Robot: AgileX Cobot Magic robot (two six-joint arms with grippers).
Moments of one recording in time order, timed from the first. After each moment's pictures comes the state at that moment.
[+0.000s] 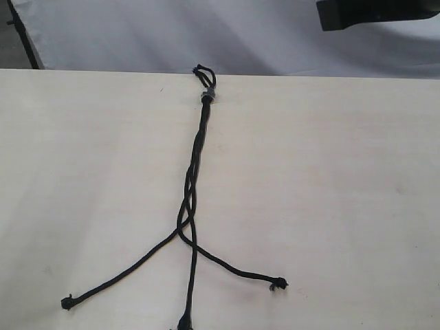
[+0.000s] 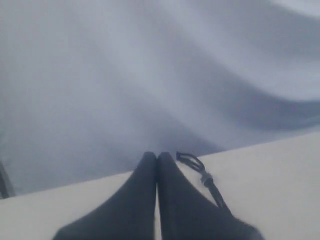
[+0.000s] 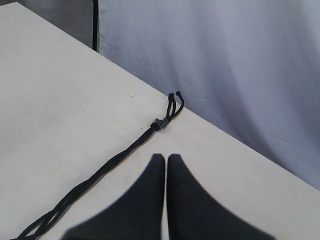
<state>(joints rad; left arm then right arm) -0.16 0.62 -0.46 -0.18 -0.06 0.22 0.38 1.13 -1.12 -0.08 0.52 -0.13</state>
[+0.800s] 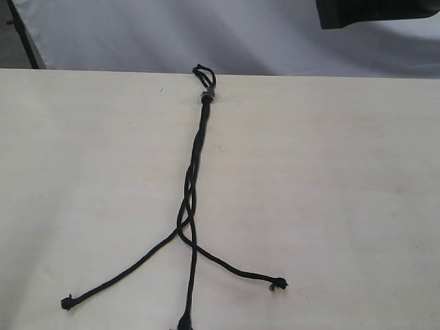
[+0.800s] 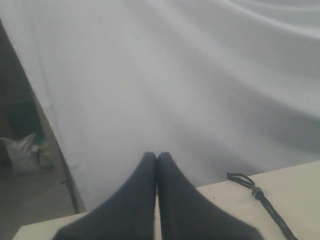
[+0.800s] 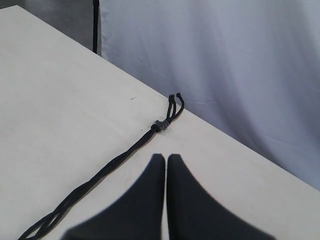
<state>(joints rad) 0.05 0.01 -0.39 -0.14 0.33 0.29 0.38 1.12 -1.11 -0.08 0.51 -0.13</state>
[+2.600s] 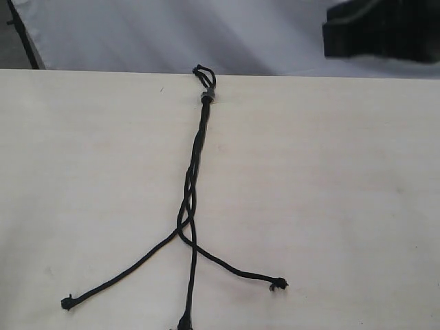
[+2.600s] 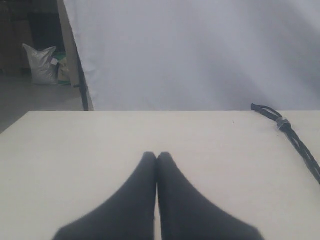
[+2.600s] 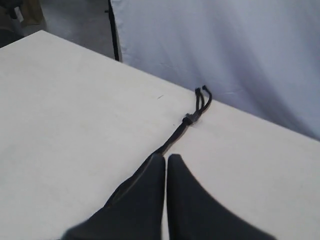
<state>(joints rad) 0.15 0.00 0.00 0.02 0.16 -0.01 0.41 1.01 -0.96 0.01 0.45 -0.02</state>
